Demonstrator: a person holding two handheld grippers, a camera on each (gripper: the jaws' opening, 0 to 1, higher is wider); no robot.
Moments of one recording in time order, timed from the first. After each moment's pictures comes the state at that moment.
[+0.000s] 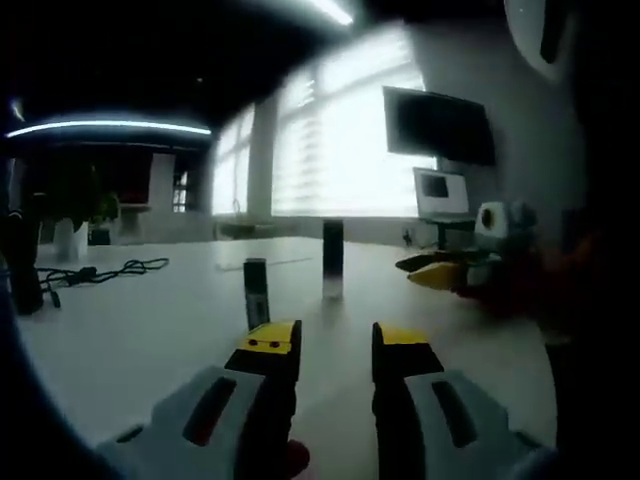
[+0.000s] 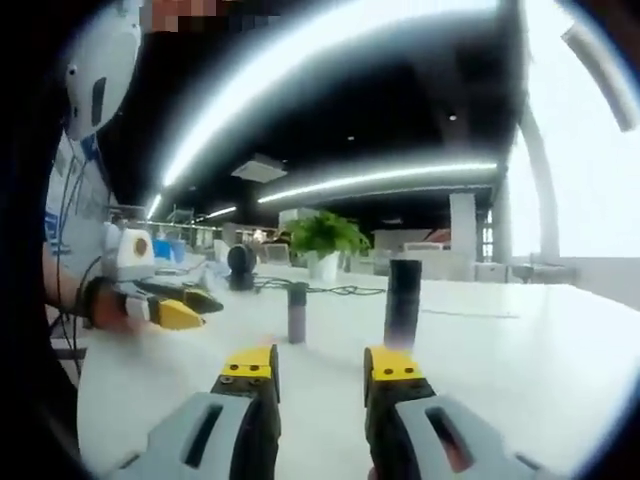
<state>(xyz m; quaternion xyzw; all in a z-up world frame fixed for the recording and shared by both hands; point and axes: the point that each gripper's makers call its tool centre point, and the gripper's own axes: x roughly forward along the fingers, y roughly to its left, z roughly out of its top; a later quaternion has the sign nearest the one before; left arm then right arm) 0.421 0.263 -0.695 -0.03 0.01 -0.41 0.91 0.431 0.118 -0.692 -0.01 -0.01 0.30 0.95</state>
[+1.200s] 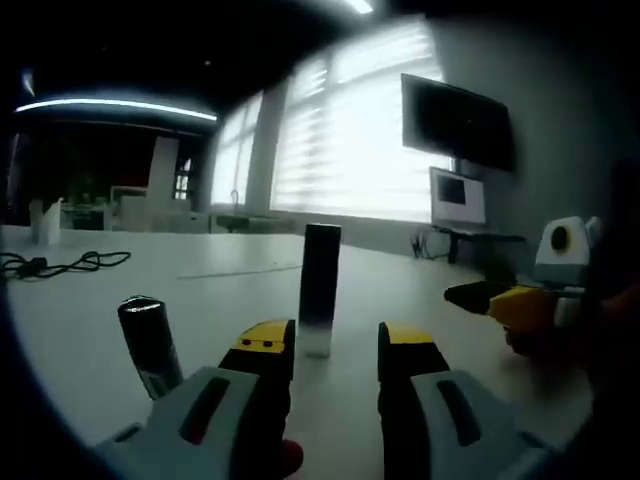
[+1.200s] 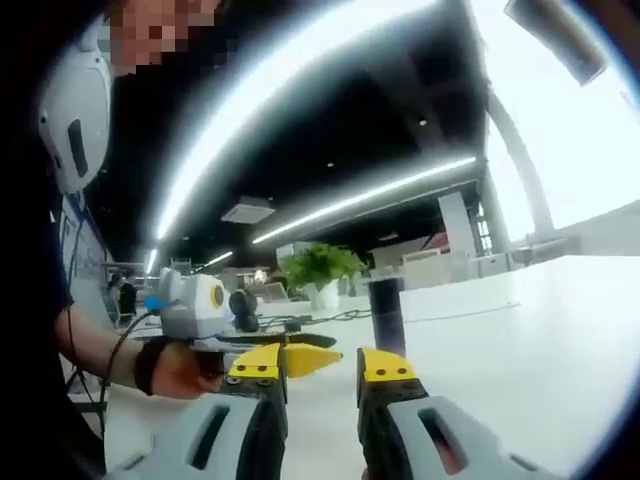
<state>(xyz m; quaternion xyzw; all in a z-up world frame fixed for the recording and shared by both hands) 0.506 0.144 -0.694 -0.03 0.02 -0.40 0.92 0.430 0.096 -0.674 0.09 -0.04 0.30 0.95</state>
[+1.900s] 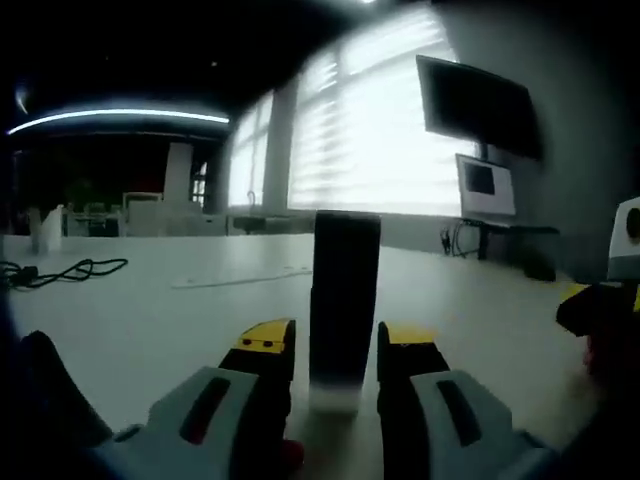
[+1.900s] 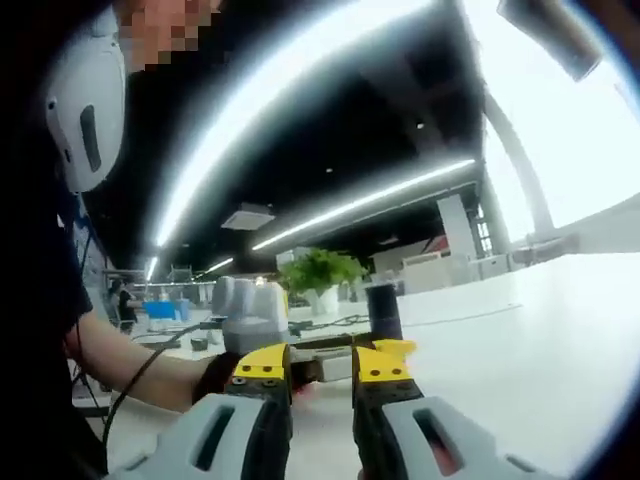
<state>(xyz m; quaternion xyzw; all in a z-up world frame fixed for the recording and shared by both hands) 0.571 0.101 -0.702 -0.02 0.02 -0.35 0.93 0.431 0.091 -0.671 0.10 -0.05 0.30 0.95</state>
